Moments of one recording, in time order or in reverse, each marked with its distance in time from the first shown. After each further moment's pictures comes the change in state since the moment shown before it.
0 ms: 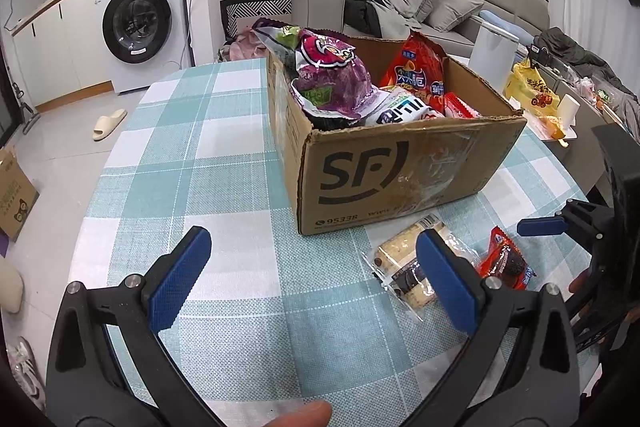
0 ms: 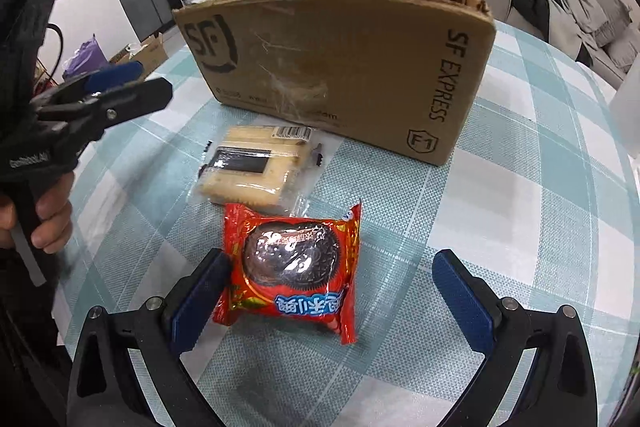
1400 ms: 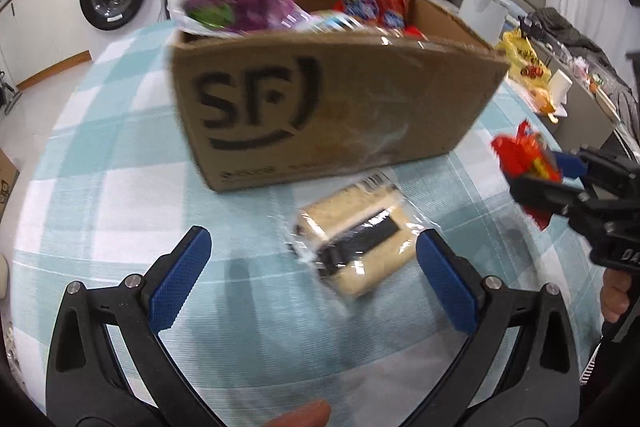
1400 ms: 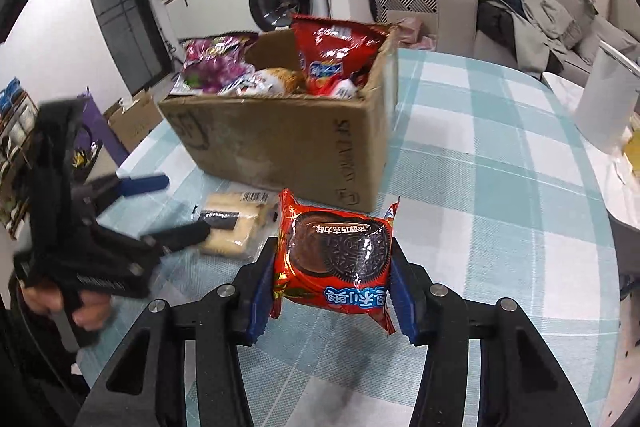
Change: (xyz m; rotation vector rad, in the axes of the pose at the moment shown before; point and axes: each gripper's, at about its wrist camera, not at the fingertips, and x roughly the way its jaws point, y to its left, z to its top) left arm 0.046 -0.054 -0.018 -0.003 0.154 -0.059; right arm -0.054 -0.040 0.005 0.109 -0.181 -0.035
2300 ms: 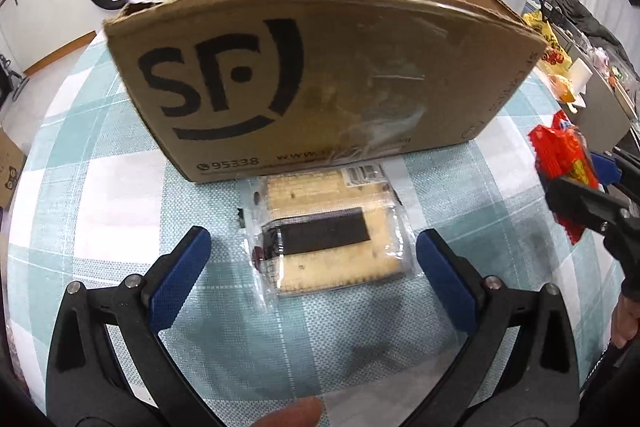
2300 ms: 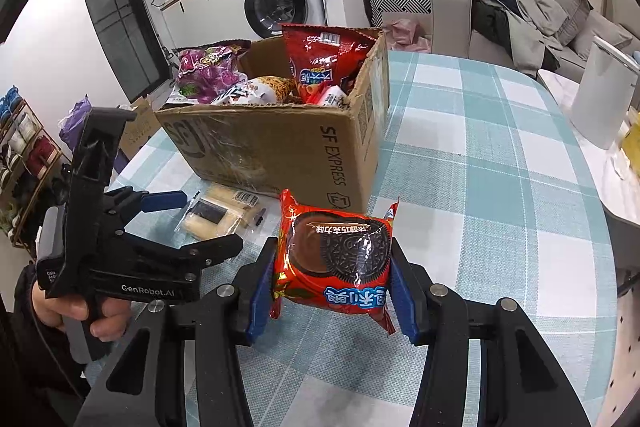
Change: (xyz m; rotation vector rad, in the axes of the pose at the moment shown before) left arm 0.042 -0.013 0.017 -0.018 0.095 0.046; right arm 0.000 -0.002 -0.001 0.008 0.006 0.005
